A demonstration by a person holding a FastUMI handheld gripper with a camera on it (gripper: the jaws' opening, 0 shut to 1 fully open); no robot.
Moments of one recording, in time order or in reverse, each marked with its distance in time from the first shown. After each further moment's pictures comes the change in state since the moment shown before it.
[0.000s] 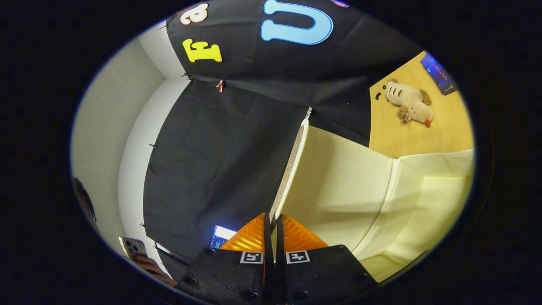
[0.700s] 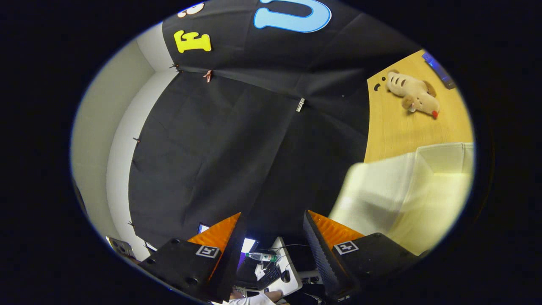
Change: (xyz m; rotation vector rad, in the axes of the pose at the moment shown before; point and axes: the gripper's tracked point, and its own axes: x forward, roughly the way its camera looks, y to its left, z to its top) arm 0.055 -0.027 -0.013 -0.014 0.031 -0.077
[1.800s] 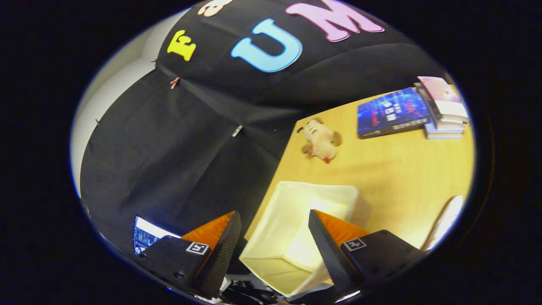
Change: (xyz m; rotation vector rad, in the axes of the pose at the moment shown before) arm -0.227 -0.124 0.059 -0.212 -0.181 -0.526
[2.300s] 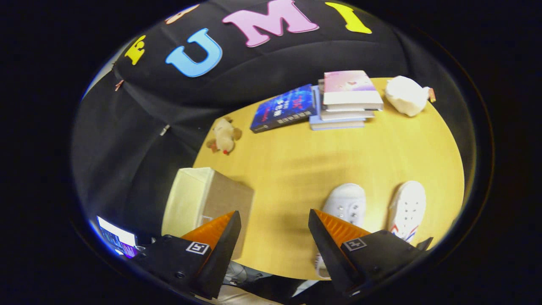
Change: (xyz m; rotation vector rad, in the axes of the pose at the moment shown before) arm -0.121 -0.202 -0.032 0.033 0.071 -0.440
